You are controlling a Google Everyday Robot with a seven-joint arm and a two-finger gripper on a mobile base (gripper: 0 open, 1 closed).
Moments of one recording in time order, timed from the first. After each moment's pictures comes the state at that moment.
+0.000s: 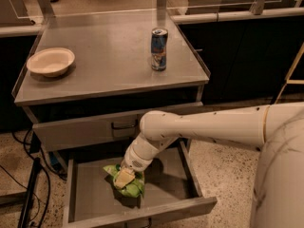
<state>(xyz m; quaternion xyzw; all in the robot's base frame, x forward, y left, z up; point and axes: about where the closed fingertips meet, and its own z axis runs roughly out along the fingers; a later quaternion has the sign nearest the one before) 0.463 0.100 0.557 -0.61 0.74 0.26 0.12</state>
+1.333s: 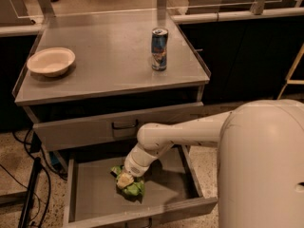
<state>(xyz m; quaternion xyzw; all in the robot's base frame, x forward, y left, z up) 0.485 0.108 0.476 -0.60 0.75 0.26 0.11</state>
